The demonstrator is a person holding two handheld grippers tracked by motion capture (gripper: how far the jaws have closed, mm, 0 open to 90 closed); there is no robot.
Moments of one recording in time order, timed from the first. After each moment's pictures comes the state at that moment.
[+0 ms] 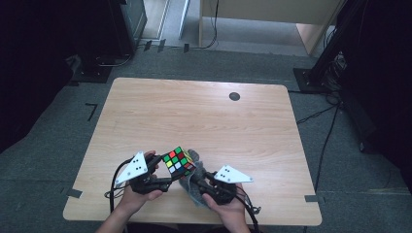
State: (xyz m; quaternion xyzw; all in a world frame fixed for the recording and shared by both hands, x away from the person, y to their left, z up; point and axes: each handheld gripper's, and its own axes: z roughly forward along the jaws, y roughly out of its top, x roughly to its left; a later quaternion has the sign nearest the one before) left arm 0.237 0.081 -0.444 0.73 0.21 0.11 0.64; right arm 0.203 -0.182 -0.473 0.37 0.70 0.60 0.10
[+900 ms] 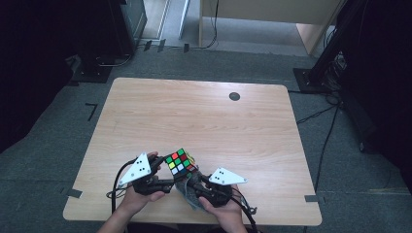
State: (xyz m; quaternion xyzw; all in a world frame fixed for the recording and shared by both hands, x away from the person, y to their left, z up) left arm 0.236 0.077 -0.447 0.74 0.21 0.11 0.64; right arm 0.201 -0.170 -0.483 0.36 0.72 0.58 0.08
